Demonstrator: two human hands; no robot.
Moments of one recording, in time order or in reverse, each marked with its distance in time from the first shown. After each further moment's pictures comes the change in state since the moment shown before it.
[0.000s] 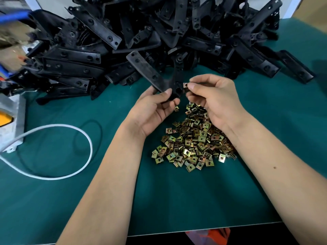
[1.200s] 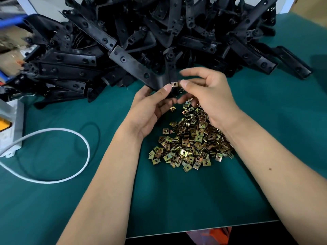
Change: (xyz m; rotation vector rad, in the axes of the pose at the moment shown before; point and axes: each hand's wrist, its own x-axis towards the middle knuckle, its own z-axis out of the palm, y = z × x) left_hand 0.000 -0.004 0.006 0.134 0.033 0.142; right_hand -0.004 -0.004 0.002 -0.271 -0.091 -0.139
